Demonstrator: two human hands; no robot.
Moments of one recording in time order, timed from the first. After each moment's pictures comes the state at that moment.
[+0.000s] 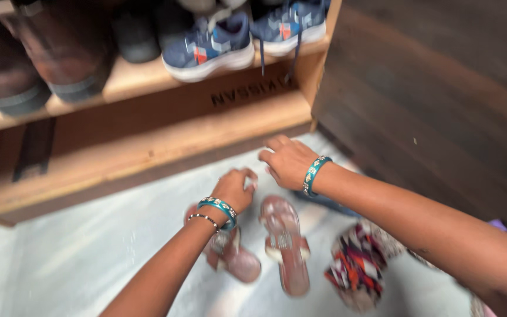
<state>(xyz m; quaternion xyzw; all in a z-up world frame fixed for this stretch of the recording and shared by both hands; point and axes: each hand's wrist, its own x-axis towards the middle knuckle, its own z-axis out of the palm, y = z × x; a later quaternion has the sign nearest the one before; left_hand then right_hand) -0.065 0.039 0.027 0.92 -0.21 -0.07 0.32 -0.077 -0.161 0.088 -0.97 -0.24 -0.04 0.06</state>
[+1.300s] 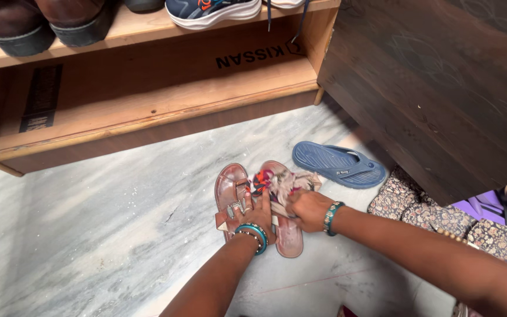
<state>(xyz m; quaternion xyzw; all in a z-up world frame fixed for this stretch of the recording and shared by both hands) -0.196 -0.004 -0.070 0.93 -0.14 -0.32 0.10 -0.196 -0.198 -0.069 -0.93 -0.33 0.14 0.09</state>
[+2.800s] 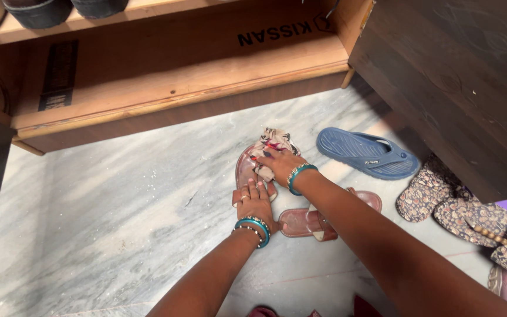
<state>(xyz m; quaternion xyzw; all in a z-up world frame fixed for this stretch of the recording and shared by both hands) -0.196 0.041 -0.066 0.95 -0.09 -0.28 0.06 -0.106 -0.093 -0.077 -0.97 -0.17 0.16 0.11</state>
